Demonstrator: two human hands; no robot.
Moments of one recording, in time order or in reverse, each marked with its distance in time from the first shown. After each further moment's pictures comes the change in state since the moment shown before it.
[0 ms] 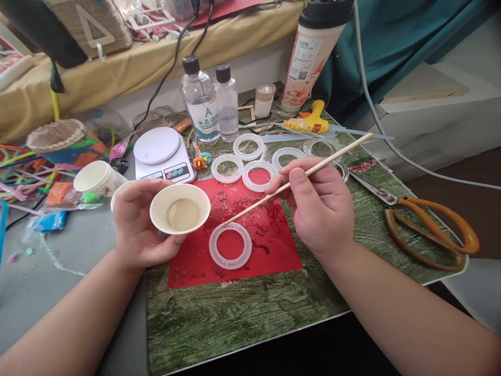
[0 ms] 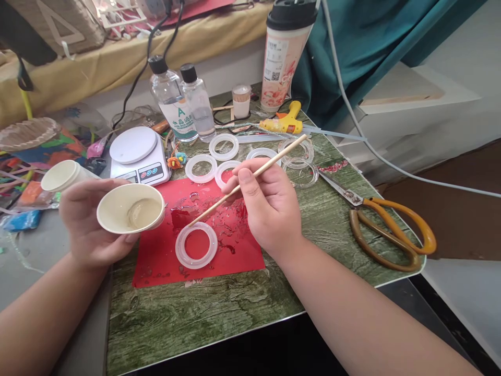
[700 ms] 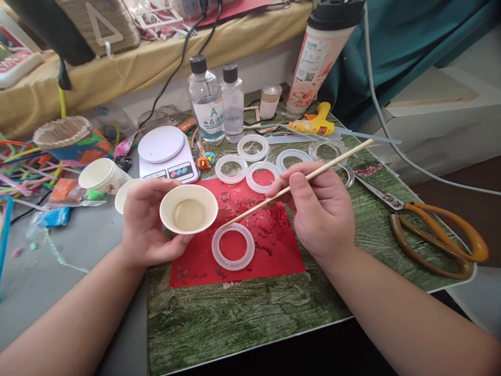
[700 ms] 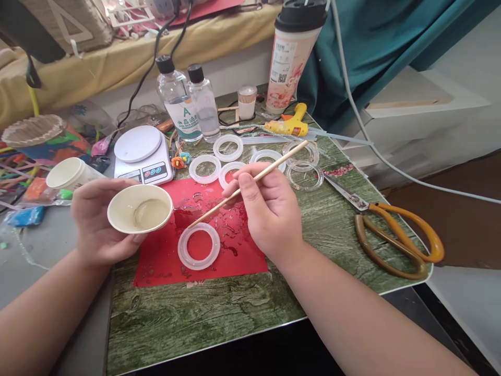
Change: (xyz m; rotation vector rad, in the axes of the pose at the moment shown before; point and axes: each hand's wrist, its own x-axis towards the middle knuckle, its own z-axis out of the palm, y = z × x) left_hand -0.003 -0.006 0.001 -0.002 -0.029 0.002; right_hand -0.001 -0.001 0.004 -0.018 -0.039 0.011
